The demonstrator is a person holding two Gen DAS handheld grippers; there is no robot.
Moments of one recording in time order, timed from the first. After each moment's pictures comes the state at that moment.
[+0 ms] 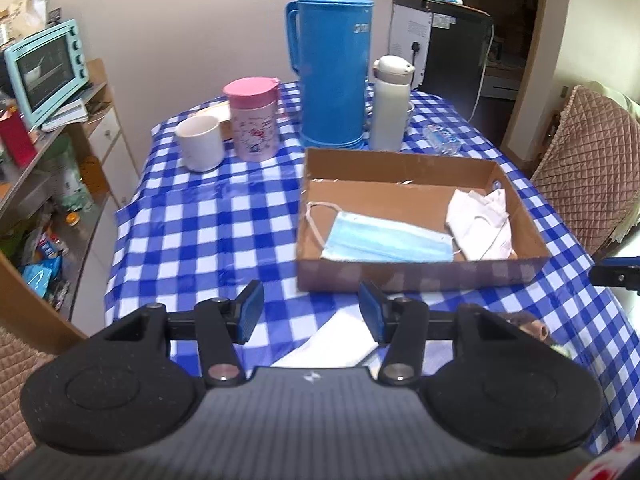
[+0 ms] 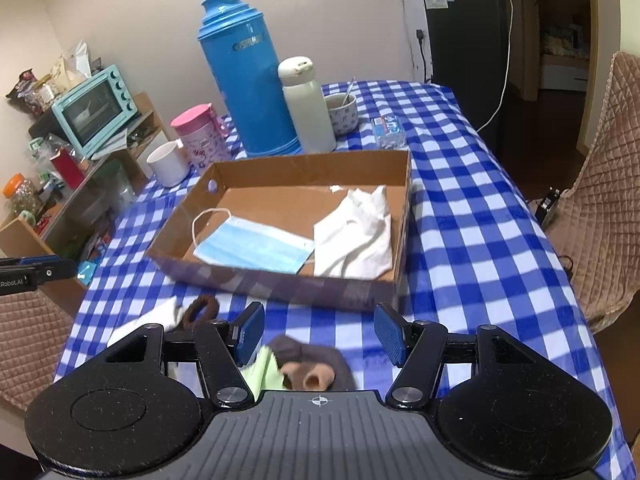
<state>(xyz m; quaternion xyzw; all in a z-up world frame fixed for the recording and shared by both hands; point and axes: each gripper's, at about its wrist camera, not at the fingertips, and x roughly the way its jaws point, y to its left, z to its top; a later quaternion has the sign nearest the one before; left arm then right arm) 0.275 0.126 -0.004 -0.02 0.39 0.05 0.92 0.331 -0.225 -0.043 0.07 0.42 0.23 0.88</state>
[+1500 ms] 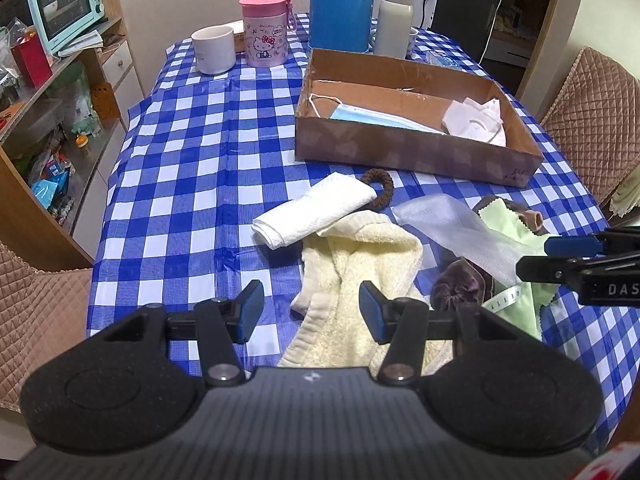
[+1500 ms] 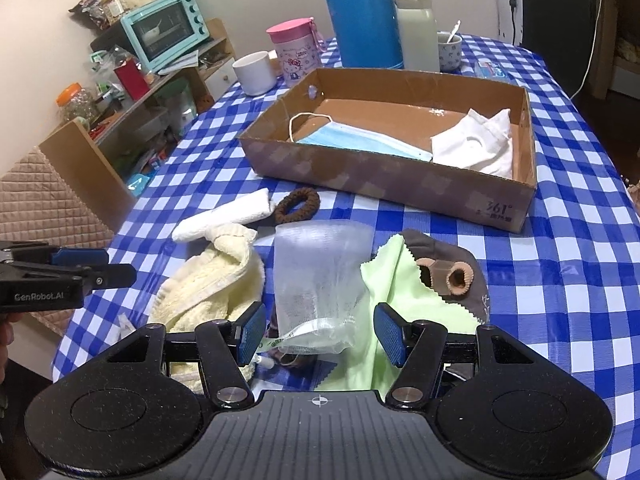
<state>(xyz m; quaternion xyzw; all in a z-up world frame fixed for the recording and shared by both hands) 0.192 0.101 -0.058 -0.04 0.46 0.07 0.89 0.262 -0.143 -0.091 0.01 0.46 0.32 0.83</state>
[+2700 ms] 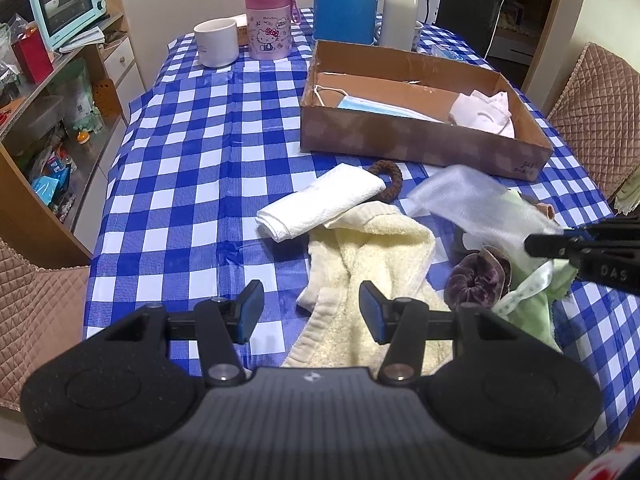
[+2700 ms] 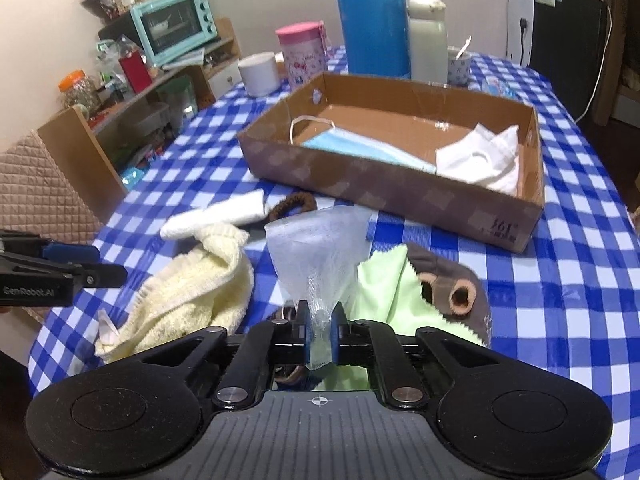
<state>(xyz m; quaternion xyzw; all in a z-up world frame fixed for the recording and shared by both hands) 0.195 0.103 -0.070 -0.04 0.46 0.07 0.88 0.262 -0.135 -0.100 -0.02 0.42 0.32 0.85</state>
